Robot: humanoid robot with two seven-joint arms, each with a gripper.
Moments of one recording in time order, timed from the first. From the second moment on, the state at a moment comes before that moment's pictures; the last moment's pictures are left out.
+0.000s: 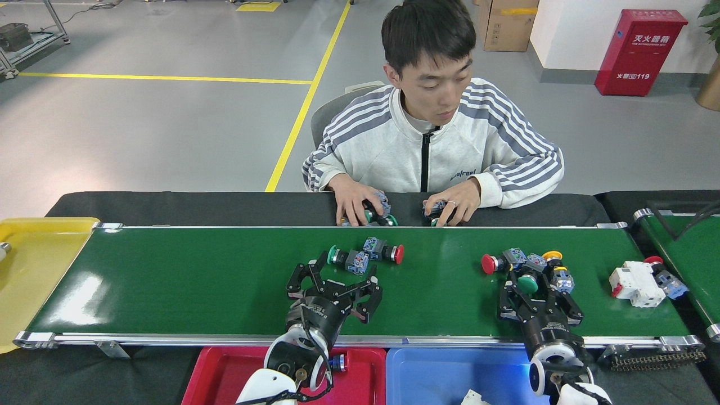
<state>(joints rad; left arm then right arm) -0.35 -0.14 -0.34 -1.26 -1.62 0.03 -0.17 -0.20 -0.02 0.01 -1.23 1.35 0.07 0.05</state>
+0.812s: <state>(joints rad) -0.42 -0.10 -0.21 -1.04 -1.62 0.06 -0.16 0.12 -0.02 0.10 -1.67 1.36 -0.41 0.06</state>
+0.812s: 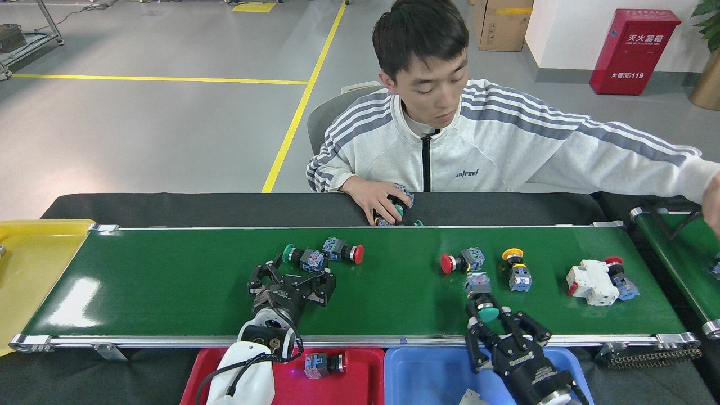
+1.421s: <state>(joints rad) -0.49 -0.10 -0.11 -0.90 -1.62 0.06 -0.07 0.13 -0.03 0.34 -1.70 1.42 -0.51 0.06</state>
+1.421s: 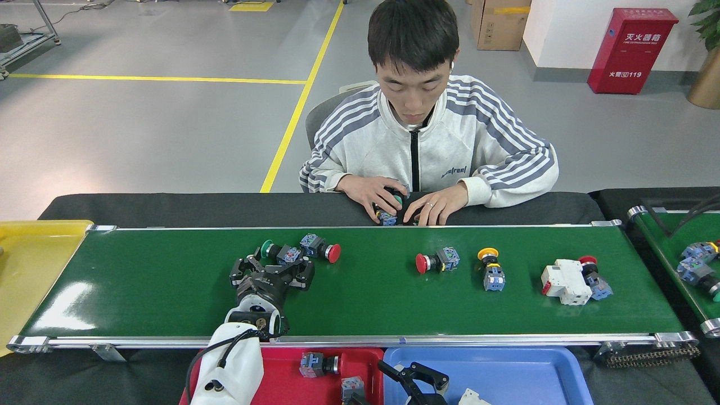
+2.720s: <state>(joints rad) 0.20 0.04 0.16 -1.73 -1.56 -0.28 -0.07 0.01 -0.03 -0.07 -1.51 1.36 -0.23 0.10</state>
